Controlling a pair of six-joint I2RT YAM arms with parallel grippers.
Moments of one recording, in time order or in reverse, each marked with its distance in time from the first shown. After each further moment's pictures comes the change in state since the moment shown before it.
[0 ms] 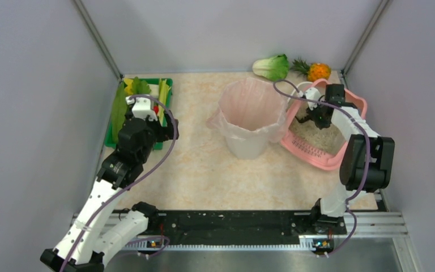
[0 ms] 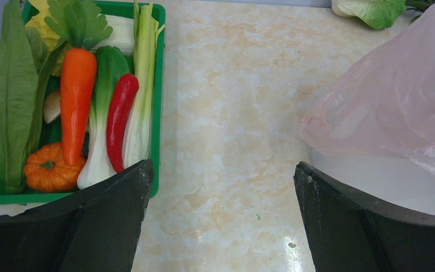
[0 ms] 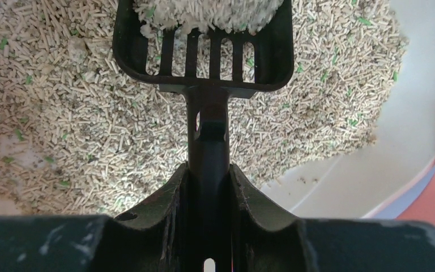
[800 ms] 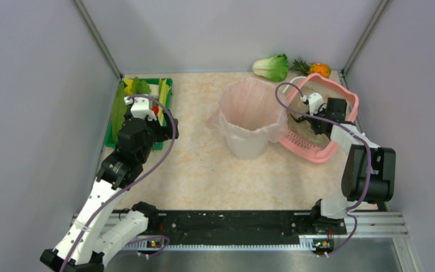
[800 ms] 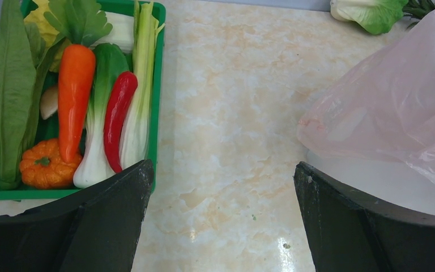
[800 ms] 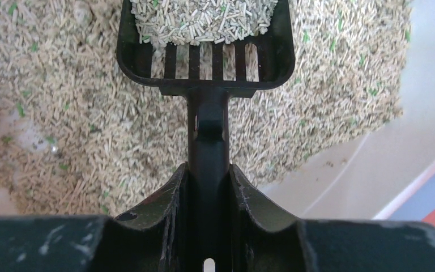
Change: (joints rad) left arm 0.000 -0.001 0.008 -0.006 -0.015 -0.031; right arm -0.026 -0.091 -0.270 0.404 -0.120 0.138
